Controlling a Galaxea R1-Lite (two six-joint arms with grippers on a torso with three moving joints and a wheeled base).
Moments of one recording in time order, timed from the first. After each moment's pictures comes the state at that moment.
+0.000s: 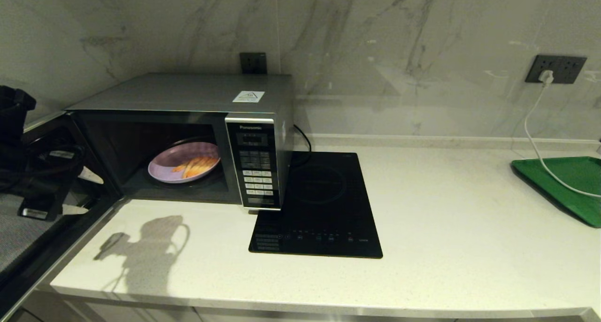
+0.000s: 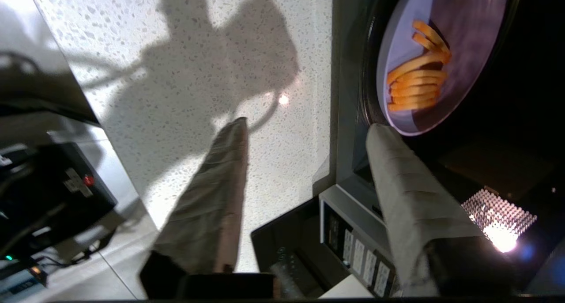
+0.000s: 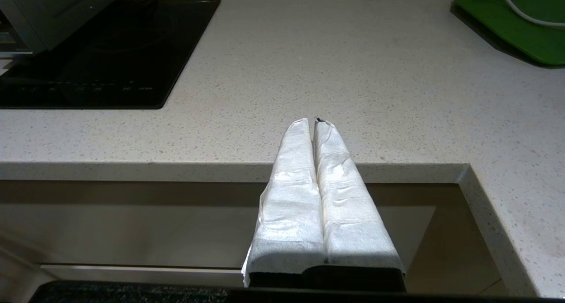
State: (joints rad) left arm 0.27 1.71 -1.40 0.58 -0.10 -1.22; right arm 0.00 0.00 -0.02 0.04 -0.03 0.08
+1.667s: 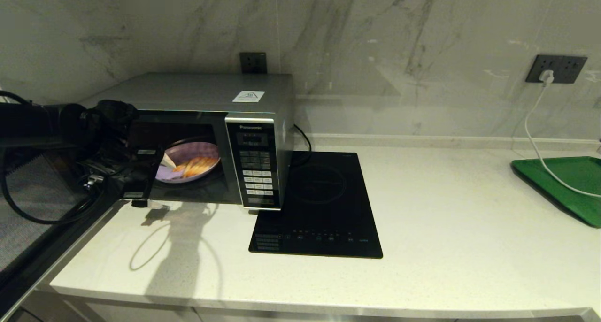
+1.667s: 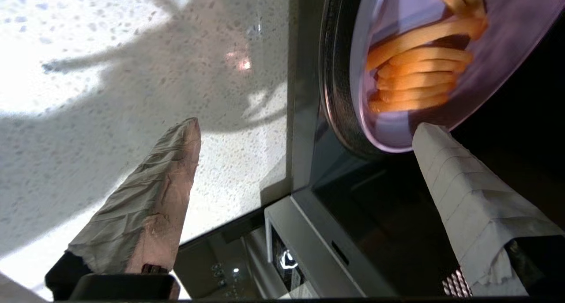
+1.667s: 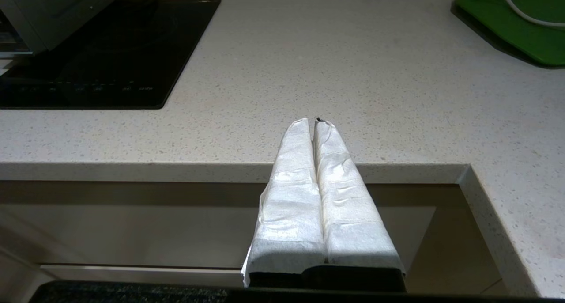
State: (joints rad) left arm 0.07 2.10 -1.74 0.58 -0.12 -1.45; right arm 0.00 0.00 -0.02 0.04 -0.04 0.08
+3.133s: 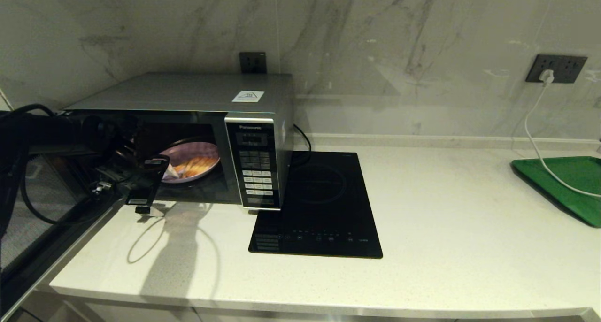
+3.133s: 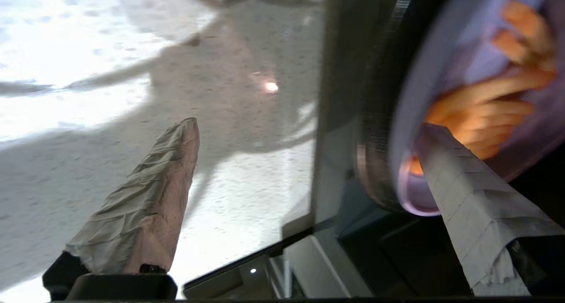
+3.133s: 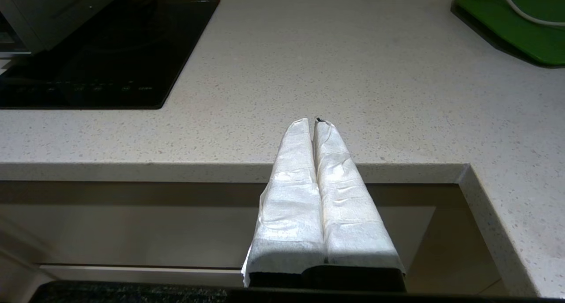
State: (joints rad) left arm 0.10 2.22 -1.84 0.64 -0.13 -1.40; right arm 0.00 0.00 -0.02 0.04 -0.03 0.08
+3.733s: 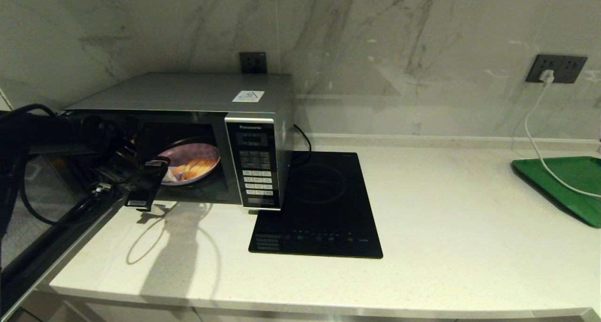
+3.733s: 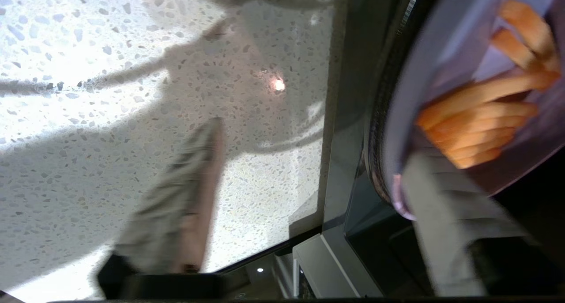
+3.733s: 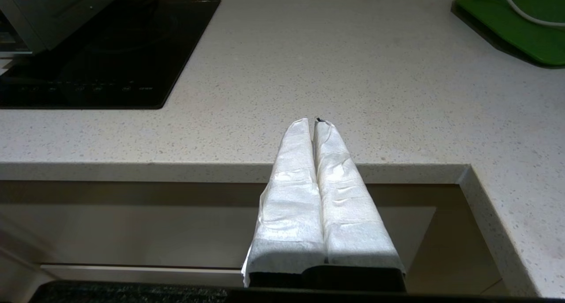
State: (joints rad) left arm 0.10 2.22 -1.84 0.66 -0.12 -1.38; right arm 0.00 0.00 -0.02 0.04 -0.04 0.08
